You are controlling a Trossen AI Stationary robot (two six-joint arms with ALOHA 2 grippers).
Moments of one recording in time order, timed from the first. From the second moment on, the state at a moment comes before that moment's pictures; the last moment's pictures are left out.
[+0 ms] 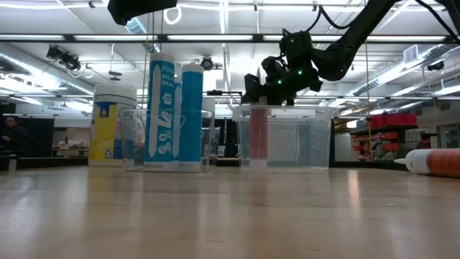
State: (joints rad) left arm -0.55 1.18 0.61 0.47 -0.79 -0.09; right arm -0.53 1.78 0.95 0.68 0.27 0.09
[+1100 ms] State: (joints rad) left arm -0.55 1.18 0.61 0.46 -0.79 -0.10; right arm -0.50 1.56 0.95 0.54 0.22 0.01
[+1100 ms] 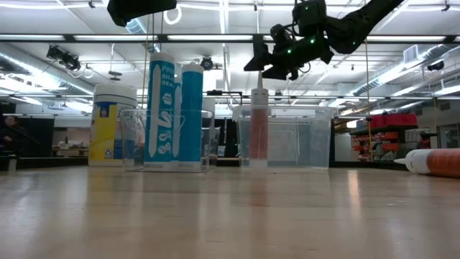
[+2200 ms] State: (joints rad) left arm -0.55 1.18 0.61 0.32 -0.81 -0.19; right arm 0.05 1.01 0.95 -1.20 0.31 1.02
